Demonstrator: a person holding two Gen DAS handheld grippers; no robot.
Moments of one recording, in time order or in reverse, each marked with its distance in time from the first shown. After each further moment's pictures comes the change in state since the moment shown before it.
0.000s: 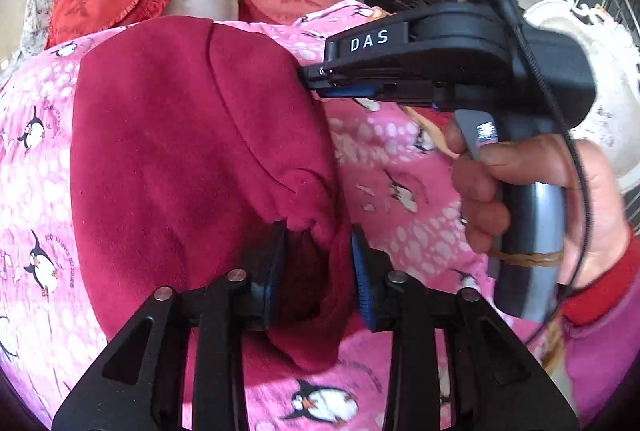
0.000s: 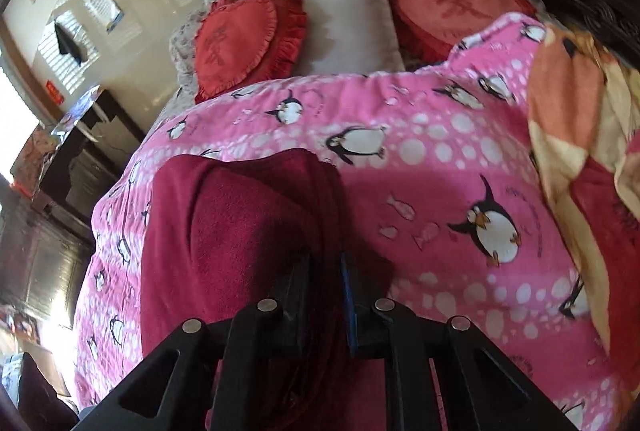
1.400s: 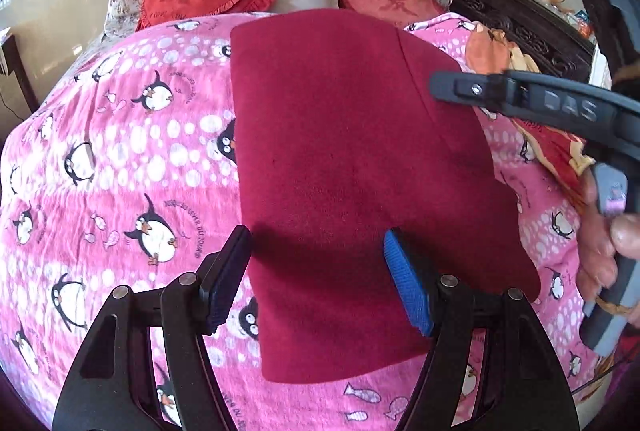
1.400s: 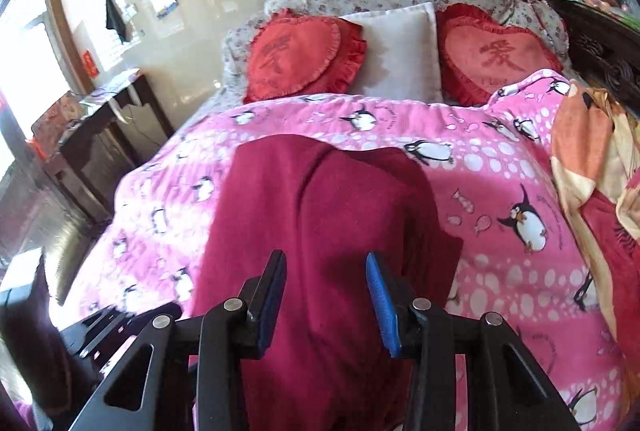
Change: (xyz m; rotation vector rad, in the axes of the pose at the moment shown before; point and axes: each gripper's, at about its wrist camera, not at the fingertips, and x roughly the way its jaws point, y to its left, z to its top) left arm -0.022 0.063 -0.041 -0.096 -0.039 0.320; right arm -0.022 0.073 -0.045 -0.196 -0.117 -0.017
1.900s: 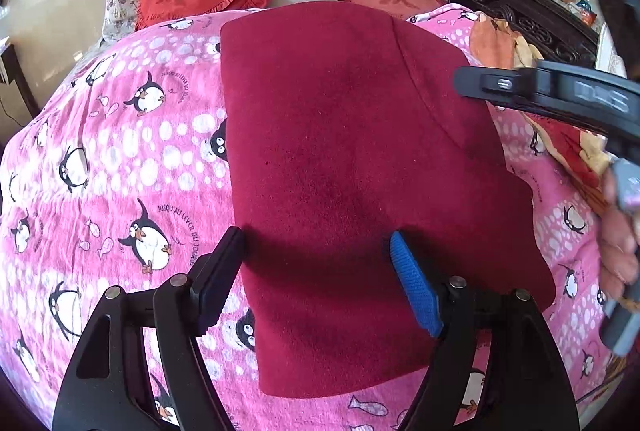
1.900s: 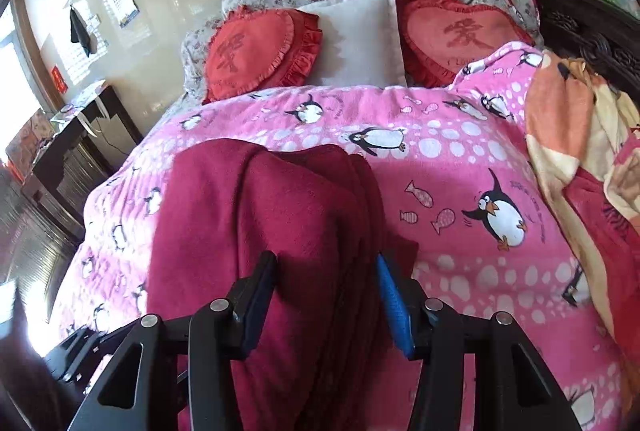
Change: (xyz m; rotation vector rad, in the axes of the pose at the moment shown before) left arm 0.012 -0.004 0.000 0.024 0.001 0.025; right arm 0.007 -0.029 0.002 0.070 0.012 -0.038
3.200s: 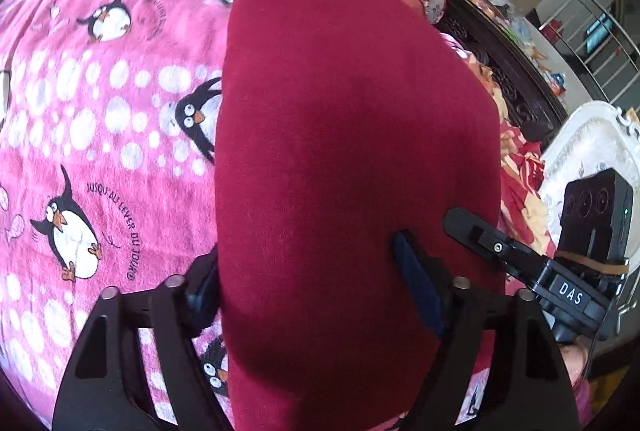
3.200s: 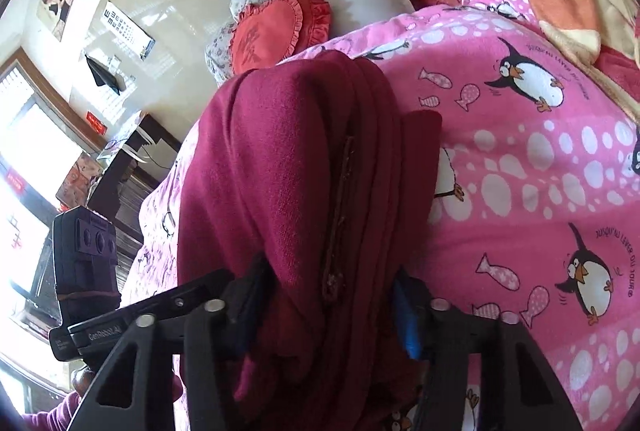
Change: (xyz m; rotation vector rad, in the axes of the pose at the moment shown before) left arm 0.035 0.041 0.019 -0.241 0.075 -0.351; right arm 0.020 -0.023 -0.060 0.193 0.035 0.246
